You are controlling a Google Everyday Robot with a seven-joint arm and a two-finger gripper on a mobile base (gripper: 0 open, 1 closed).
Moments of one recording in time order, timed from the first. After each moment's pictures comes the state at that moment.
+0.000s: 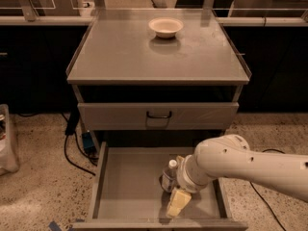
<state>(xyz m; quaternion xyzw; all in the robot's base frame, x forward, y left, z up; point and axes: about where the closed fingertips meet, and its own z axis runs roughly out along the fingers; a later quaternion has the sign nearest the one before) 0.434 -0.071 0.571 -0.61 0.77 0.10 0.17</state>
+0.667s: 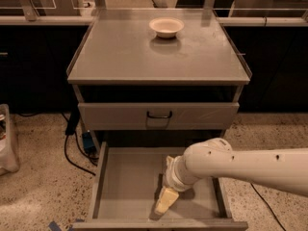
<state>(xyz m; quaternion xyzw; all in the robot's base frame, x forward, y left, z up) 0.456 -0.039 0.536 -0.60 0.77 0.11 0.19</state>
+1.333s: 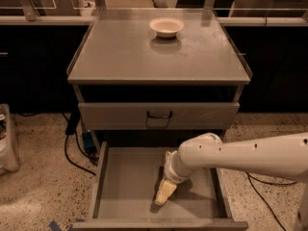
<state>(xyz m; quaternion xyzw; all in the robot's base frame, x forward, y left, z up) 0.498 -0.041 0.503 -0.61 0.76 0.09 0.19</state>
